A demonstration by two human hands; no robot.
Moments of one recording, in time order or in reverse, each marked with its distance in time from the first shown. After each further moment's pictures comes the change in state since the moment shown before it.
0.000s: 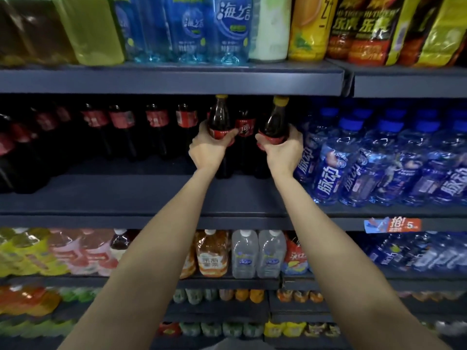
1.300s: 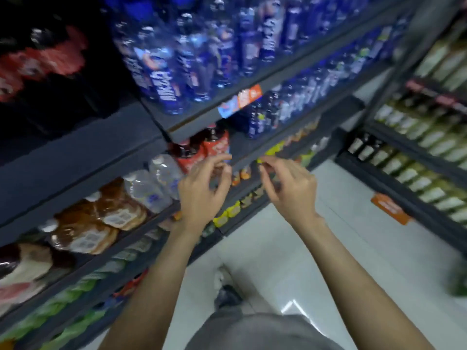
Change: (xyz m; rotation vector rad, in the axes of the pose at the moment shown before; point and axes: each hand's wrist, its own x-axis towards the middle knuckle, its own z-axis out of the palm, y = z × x) left_hand -0.318 0.056 0.000 -0.392 -0.747 0.636; right_hand -0.206 0.076 -0.334 -0.705 0.143 -0.406
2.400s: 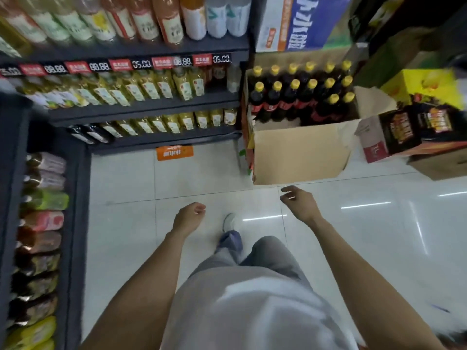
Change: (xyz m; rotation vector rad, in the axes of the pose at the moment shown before) left_hand -0.192 0.343 0.707 0.151 -1.612 -0.370; right_hand -0.394 0.481 -0.578 -0.130 -0.211 1.959
